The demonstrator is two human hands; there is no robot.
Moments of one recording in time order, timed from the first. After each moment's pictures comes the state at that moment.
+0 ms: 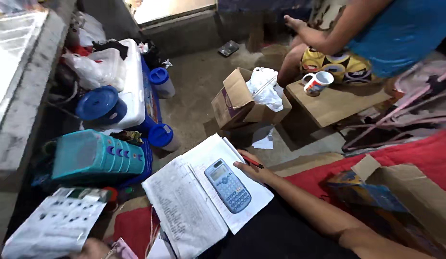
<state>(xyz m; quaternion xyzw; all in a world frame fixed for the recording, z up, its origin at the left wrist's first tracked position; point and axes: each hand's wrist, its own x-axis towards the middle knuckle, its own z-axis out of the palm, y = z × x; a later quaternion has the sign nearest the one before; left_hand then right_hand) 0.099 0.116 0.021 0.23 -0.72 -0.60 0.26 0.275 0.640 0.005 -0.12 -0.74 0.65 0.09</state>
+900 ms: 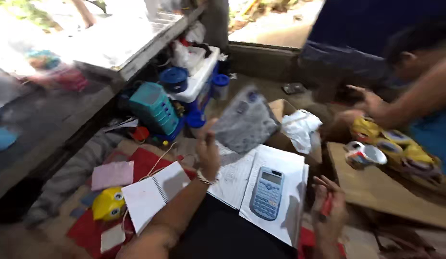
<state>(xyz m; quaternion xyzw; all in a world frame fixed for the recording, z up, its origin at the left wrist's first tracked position) 0.236 0.498 0.158 -0.17 -0.55 -0.77 0.27 0.410 0.749 0.092 -0.14 -0.81 0.43 0.37</state>
